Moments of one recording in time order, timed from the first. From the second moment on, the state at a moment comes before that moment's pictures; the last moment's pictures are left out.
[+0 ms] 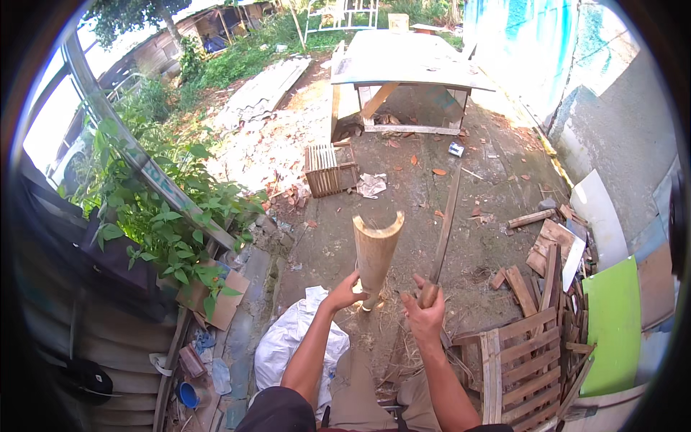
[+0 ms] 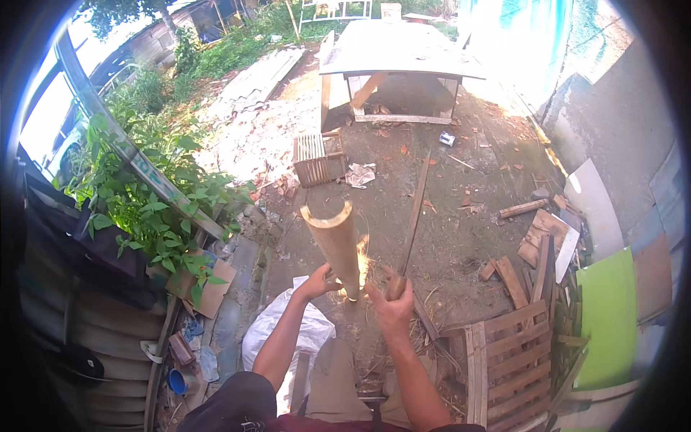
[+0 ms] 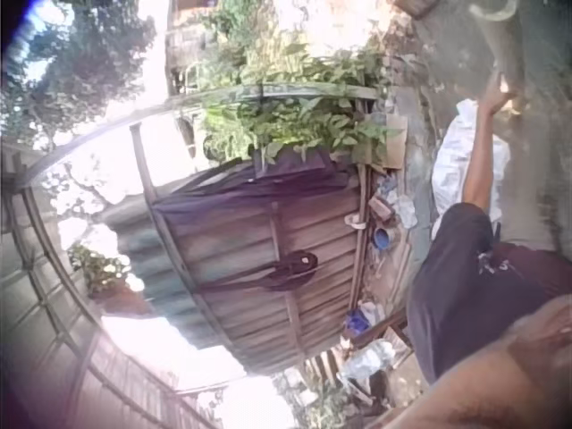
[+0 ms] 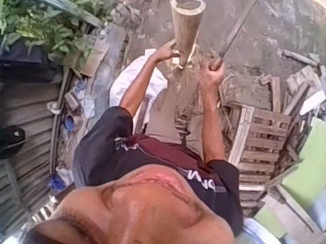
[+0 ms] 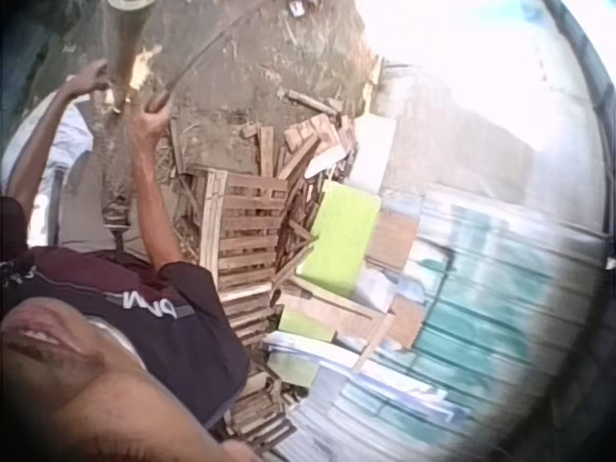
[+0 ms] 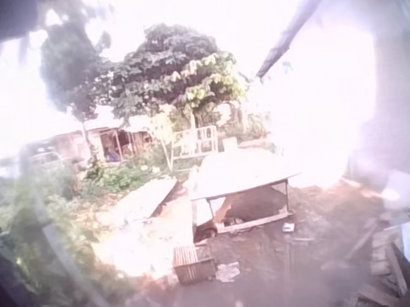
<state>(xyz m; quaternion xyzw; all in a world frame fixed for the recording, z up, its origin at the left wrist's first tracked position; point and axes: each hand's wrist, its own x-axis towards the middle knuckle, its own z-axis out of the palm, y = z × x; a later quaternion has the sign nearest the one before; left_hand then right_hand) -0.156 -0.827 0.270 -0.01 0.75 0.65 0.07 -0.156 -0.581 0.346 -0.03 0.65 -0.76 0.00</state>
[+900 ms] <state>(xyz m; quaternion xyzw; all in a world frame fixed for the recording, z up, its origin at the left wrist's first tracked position) -0.065 -0.738 0.506 0.00 0.60 0.78 -0.21 -0.033 -0.550 0.609 -0.12 0.81 -0.57 -0.04</state>
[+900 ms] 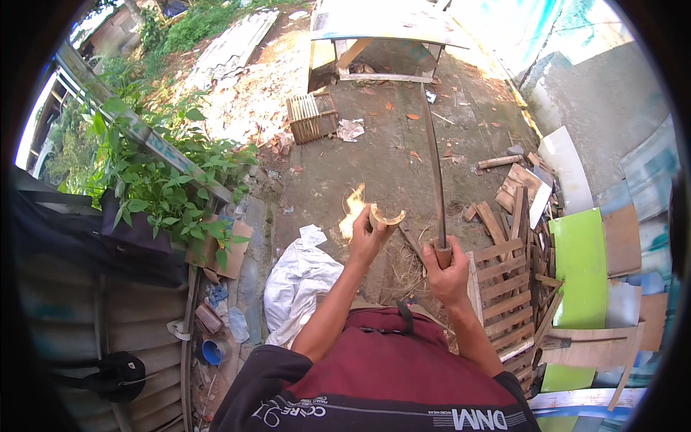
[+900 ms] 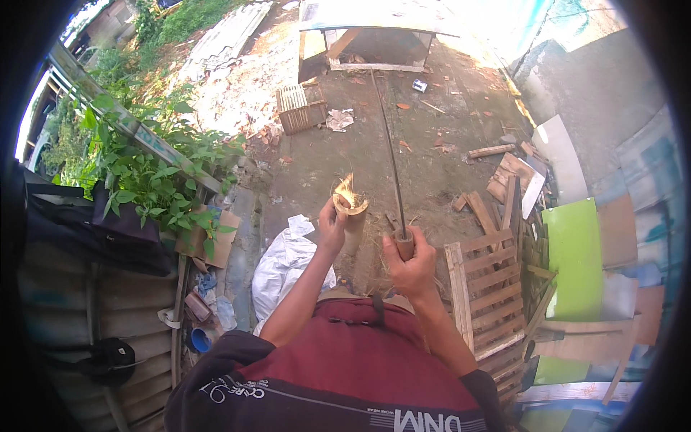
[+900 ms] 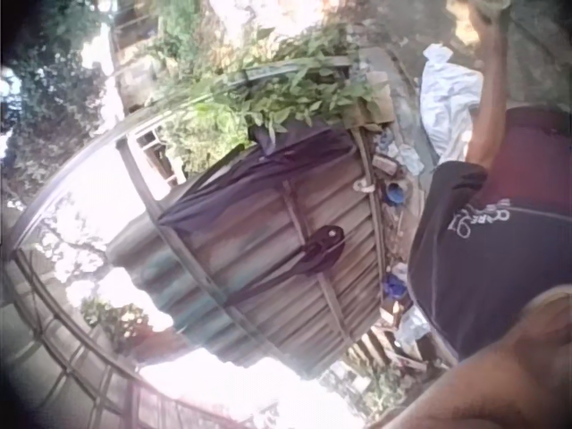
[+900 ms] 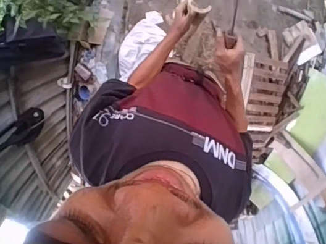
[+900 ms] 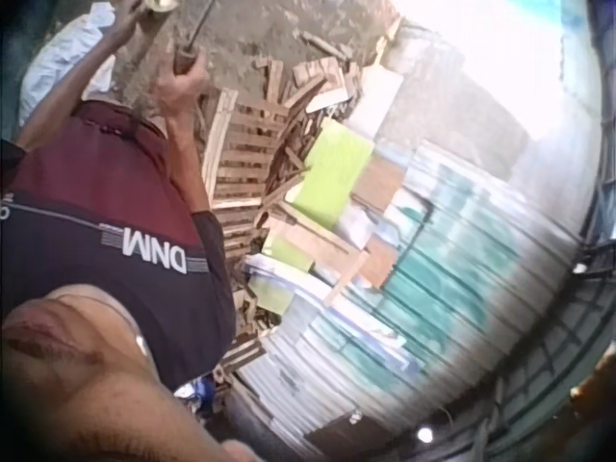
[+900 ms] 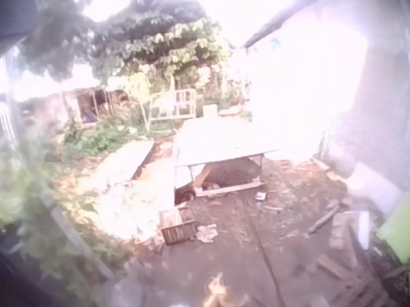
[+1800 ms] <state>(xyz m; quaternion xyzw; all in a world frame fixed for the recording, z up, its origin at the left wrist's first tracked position) -0.023 -0.752 0.519 0.03 0.82 0.57 -0.06 -0.096 -0.557 0.611 -0.50 0.85 -0.09 -0.14</state>
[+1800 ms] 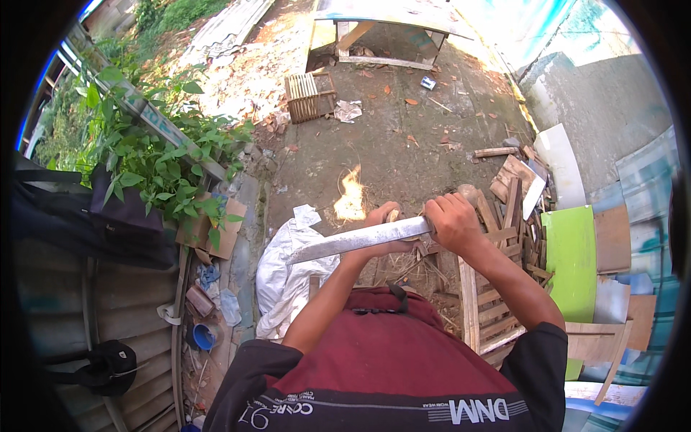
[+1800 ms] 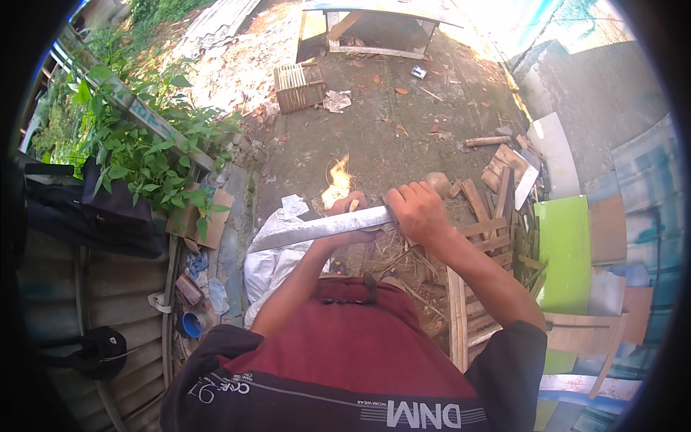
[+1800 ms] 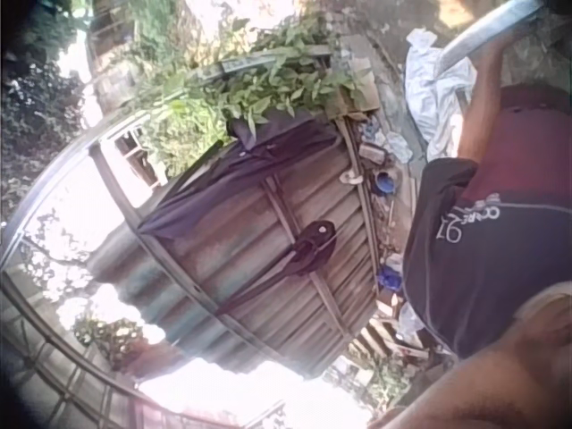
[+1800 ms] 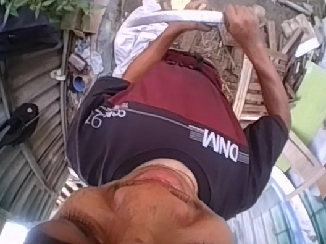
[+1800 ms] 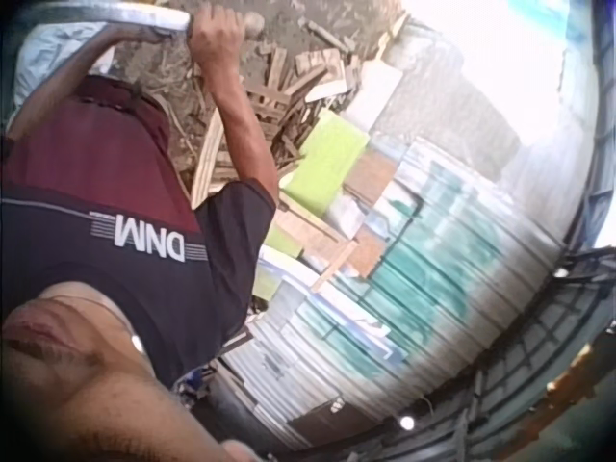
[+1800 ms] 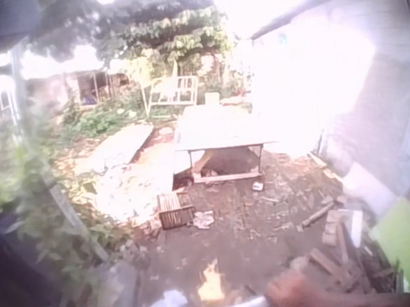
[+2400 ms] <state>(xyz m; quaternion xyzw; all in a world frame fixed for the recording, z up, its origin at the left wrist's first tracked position) -0.039 -0.795 0.521 -0.03 0.67 0.73 -0.15 -0.150 -0.375 0.547 0.10 0.94 -0.30 -0.11</state>
